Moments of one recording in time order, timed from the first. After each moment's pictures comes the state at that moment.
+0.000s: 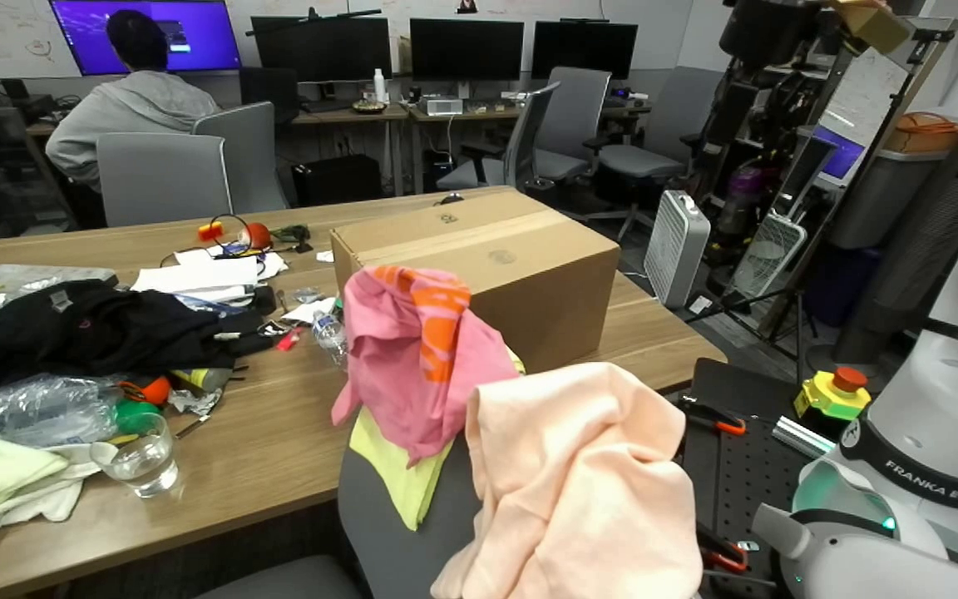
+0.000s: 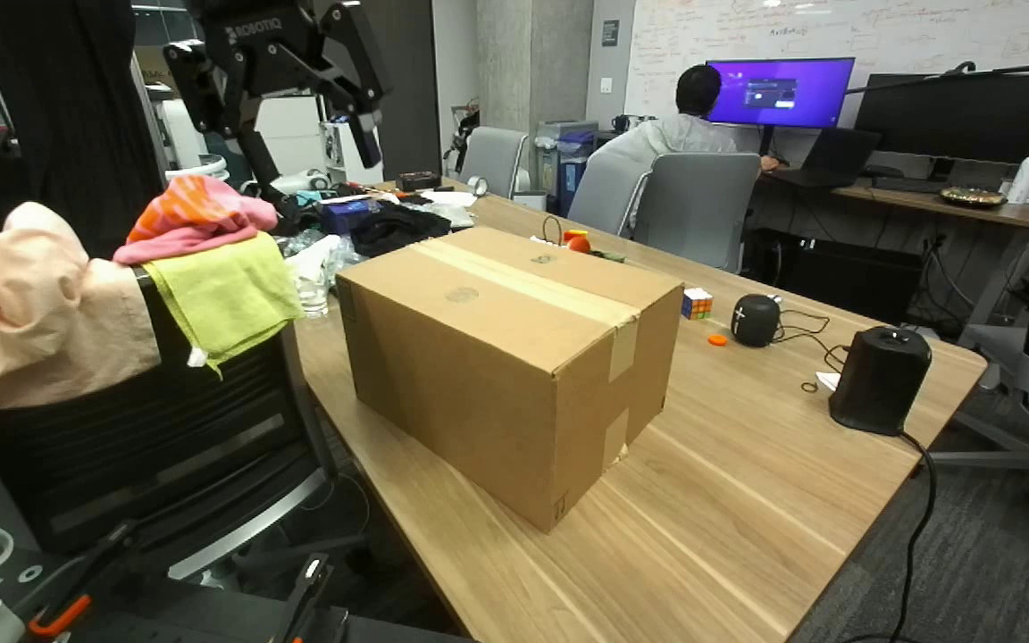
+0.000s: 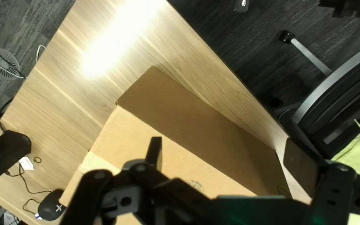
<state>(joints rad) -0.08 -0.93 -0.11 -2.64 -0.27 1.90 -0.19</state>
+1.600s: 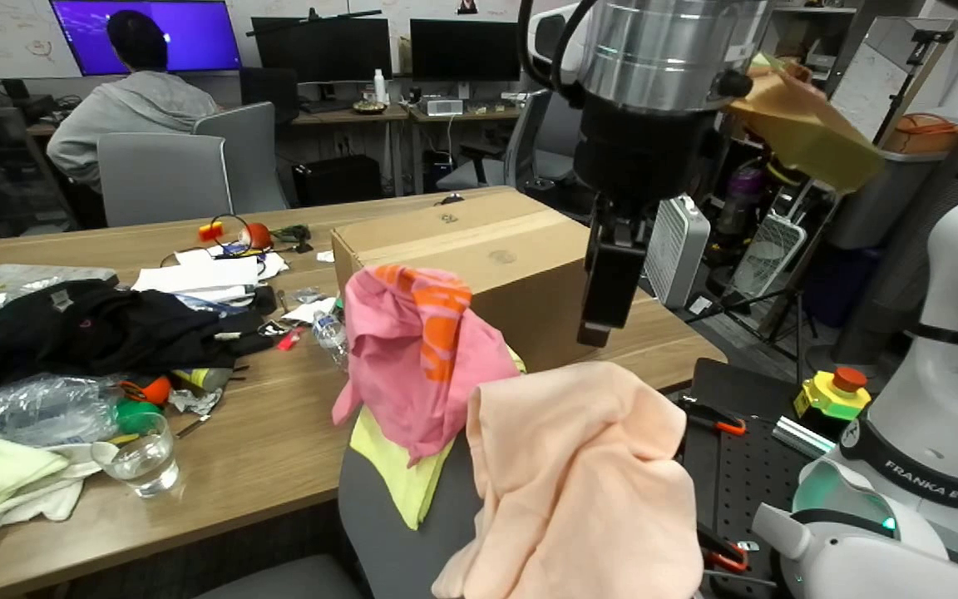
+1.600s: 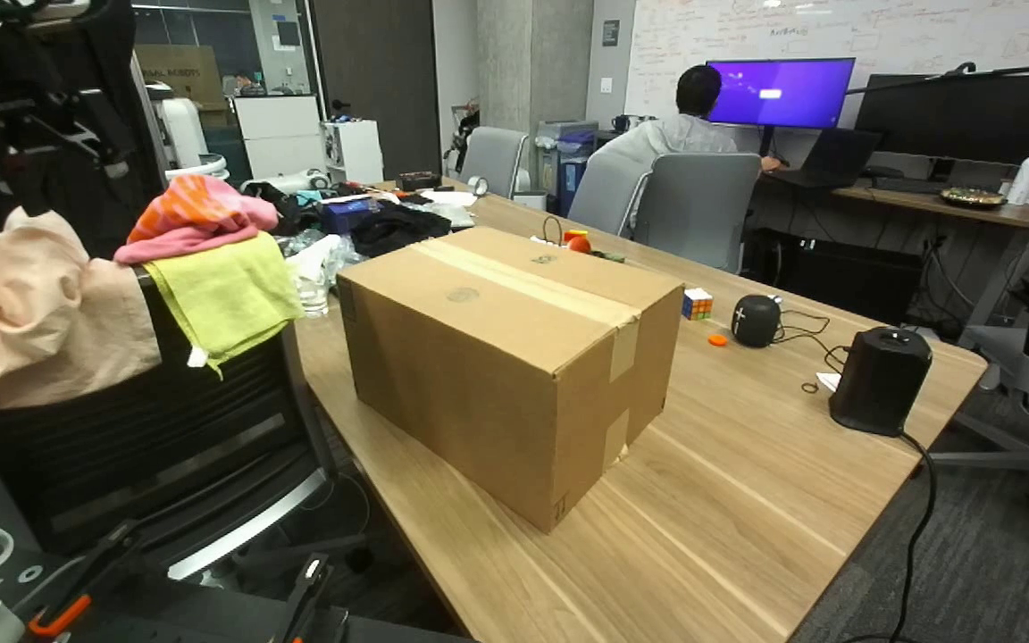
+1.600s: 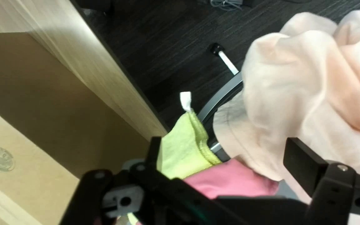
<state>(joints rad) 0.23 -0.50 0.34 -2.43 -0.01 1.96 0.28</state>
